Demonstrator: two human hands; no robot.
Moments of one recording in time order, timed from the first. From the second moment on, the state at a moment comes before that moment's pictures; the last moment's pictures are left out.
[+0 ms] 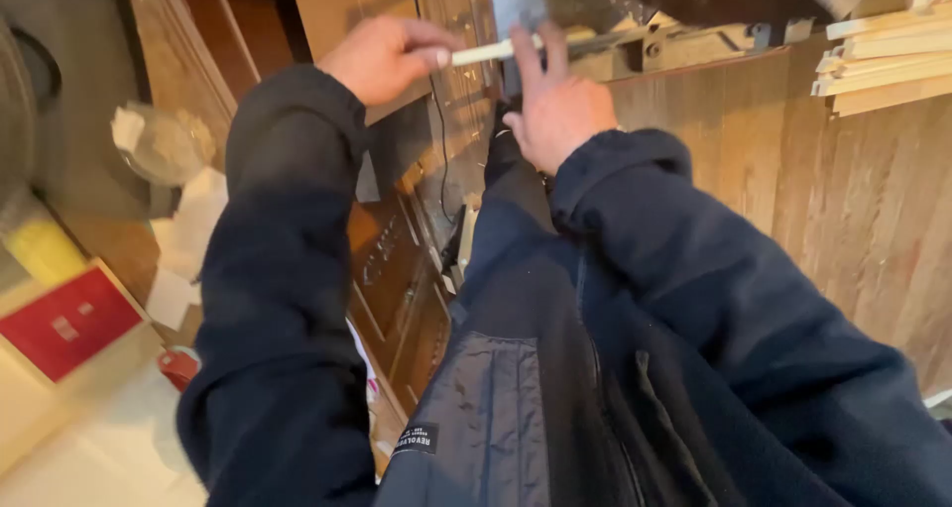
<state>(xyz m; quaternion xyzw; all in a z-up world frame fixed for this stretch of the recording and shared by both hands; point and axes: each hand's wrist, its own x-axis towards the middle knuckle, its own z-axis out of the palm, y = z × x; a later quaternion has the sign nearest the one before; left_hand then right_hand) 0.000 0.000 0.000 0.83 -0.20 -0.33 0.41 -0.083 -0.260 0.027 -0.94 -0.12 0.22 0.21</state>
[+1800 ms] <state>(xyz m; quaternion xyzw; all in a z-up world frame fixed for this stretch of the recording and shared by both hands) 0.027 -0.044 0.008 0.75 -0.08 -0.49 0.44 -0.087 -0.255 0.001 -0.97 0.00 0.17 0.16</state>
